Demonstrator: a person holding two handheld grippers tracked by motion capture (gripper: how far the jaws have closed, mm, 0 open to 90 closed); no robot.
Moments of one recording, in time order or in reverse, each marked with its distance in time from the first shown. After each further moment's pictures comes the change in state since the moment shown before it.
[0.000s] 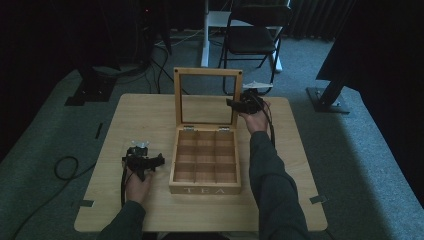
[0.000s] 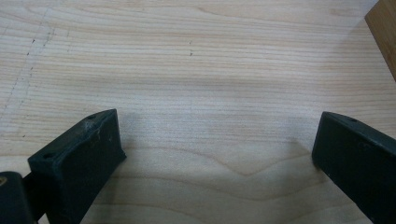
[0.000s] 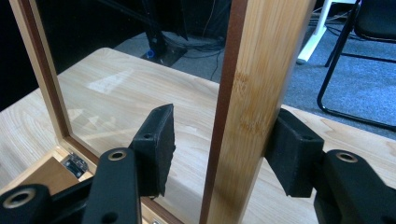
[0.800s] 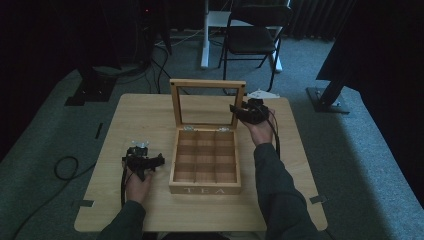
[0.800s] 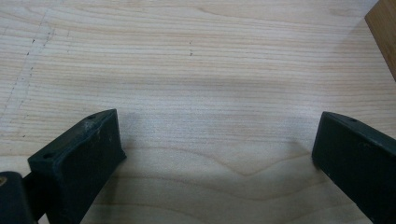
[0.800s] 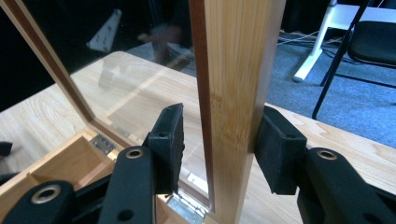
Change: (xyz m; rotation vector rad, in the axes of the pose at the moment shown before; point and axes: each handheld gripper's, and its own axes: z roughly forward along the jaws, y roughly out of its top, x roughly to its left) left arm 0.000 0.000 0.000 0.001 0.000 0.000; right arm 0.022 -0.018 -0.041 -0.065 -0.001 -0.070
